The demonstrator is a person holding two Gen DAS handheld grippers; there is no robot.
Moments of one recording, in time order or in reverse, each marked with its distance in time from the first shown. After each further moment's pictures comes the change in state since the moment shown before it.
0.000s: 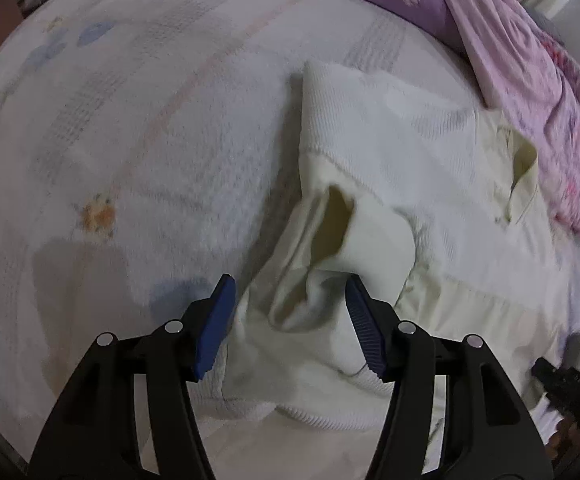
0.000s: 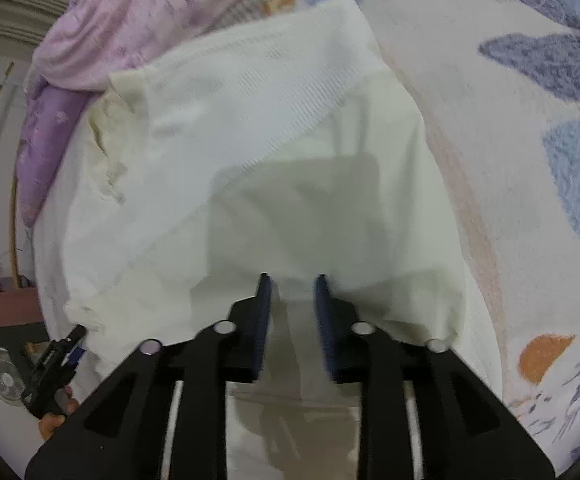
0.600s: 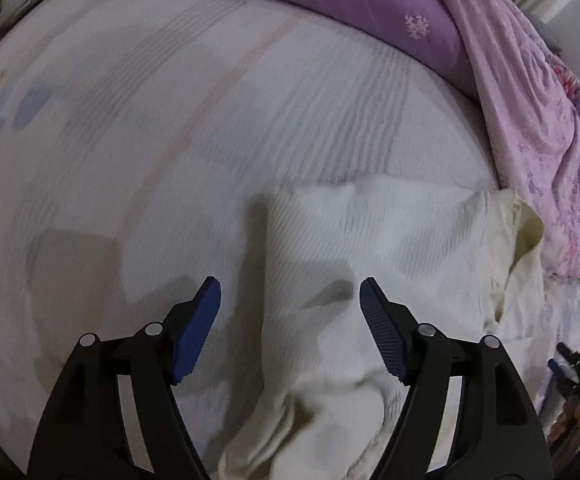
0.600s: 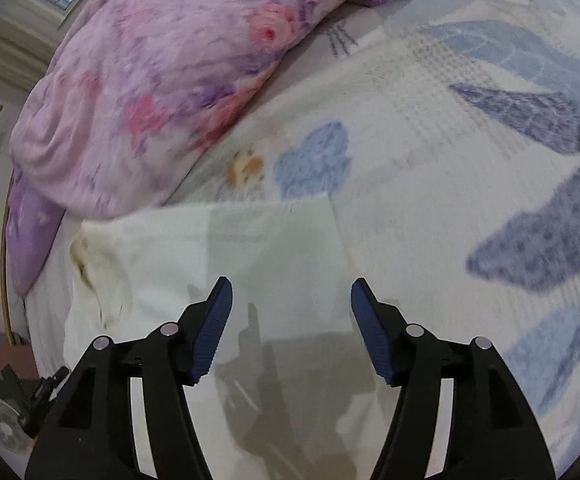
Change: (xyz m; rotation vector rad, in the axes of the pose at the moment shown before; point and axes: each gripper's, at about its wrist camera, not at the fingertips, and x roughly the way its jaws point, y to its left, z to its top) left arm 0.040 -0.025 0.112 0.042 -0.003 -0.029; right arm -0.015 -0.027 0.124 0.064 -0.168 -0.064
